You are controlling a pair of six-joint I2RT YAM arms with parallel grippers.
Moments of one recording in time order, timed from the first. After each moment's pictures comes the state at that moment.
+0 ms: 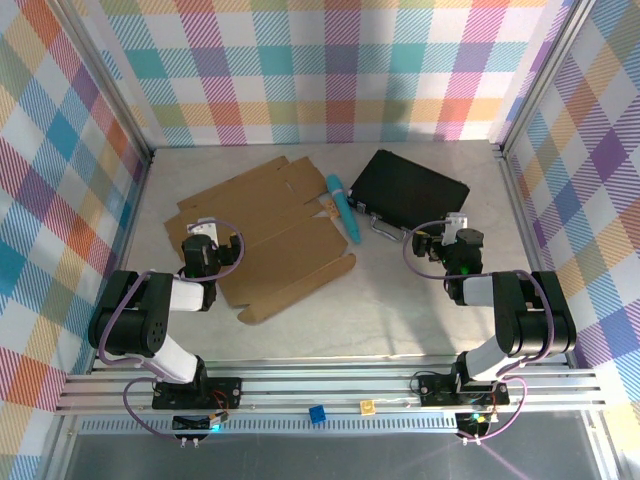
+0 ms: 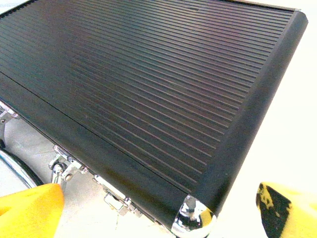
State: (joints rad) left arm -0.07 1.57 0.39 0.76 -0.13 -0.12; right arm 0.01 1.53 0.40 0.69 -0.09 0.05
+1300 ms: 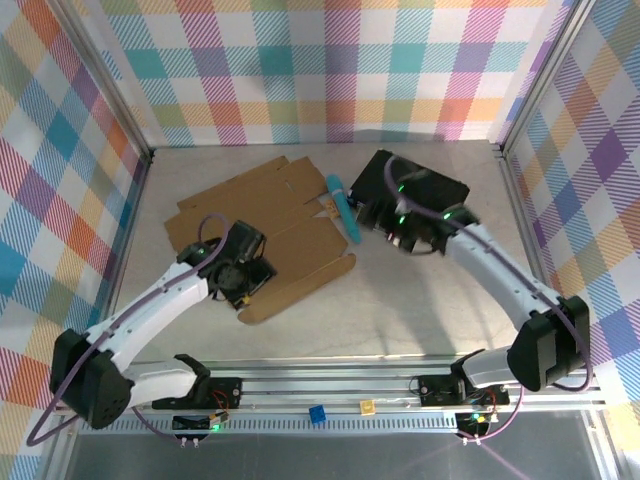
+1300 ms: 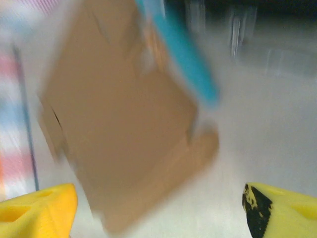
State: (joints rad) left arm -0.56 1.16 0.92 -0.99 0.00 -1.27; right arm 0.50 1.38 1.11 -0.68 -0.26 0.87
